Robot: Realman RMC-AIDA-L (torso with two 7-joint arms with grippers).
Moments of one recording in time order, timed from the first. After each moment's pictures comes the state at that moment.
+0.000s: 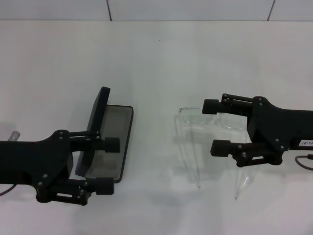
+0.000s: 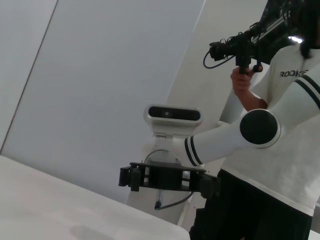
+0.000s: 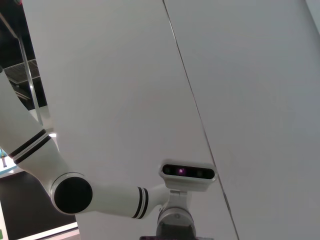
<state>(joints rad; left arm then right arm) -0.37 -1.93 1.03 0.63 1.61 2.03 -1.41 0.64 2.03 -0.72 -0.32 -1.80 -1.97 1.14</state>
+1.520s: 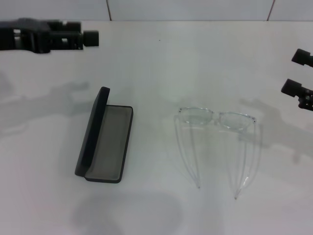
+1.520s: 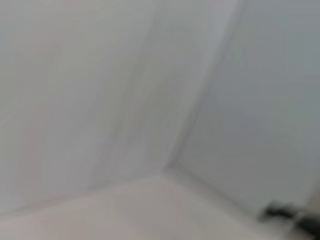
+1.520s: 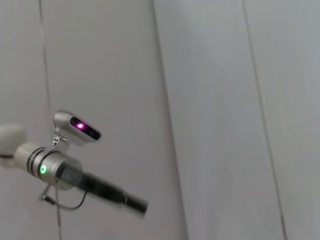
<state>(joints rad) -0.47 -2.01 0.74 1.26 1.85 1.76 -2.16 0.42 2.00 -0.50 -0.54 -1.72 -1.86 1.11</state>
